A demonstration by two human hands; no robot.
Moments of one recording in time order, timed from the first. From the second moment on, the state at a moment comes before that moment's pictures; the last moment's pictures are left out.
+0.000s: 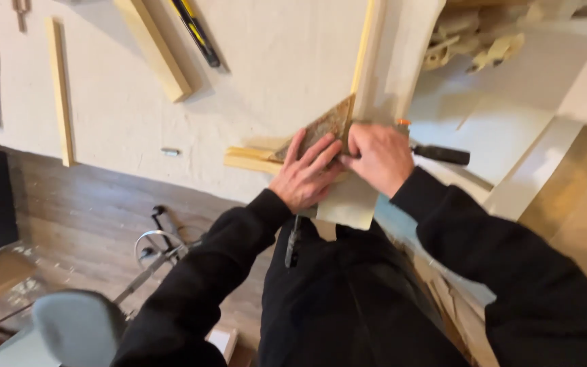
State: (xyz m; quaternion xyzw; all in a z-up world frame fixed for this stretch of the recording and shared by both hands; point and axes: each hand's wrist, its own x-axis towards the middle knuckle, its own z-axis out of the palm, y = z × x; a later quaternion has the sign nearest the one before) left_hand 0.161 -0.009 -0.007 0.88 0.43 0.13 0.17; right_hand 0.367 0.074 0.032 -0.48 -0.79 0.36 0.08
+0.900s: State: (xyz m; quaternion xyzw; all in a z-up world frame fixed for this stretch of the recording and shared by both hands) left_hand 0.161 -0.015 -0.005 0.88 0.42 0.15 0.16; right_hand 0.510 0.029 -0.004 -0.49 -0.86 0.16 0.07
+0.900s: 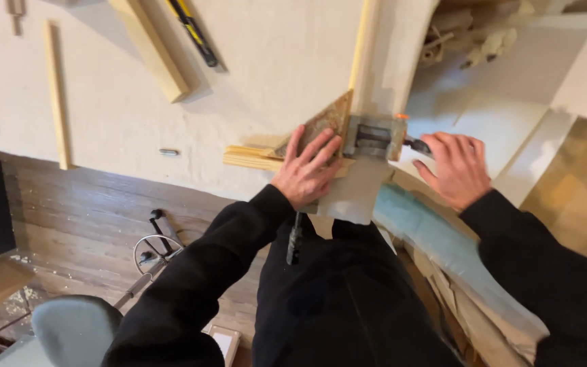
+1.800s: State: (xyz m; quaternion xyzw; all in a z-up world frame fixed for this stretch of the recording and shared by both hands) left_hand 0.159 -0.013 -0.017 0.89 0.41 0.15 0.13; right_hand 0.530 0.098 -0.111 -0.47 -0.70 0.48 -0.25
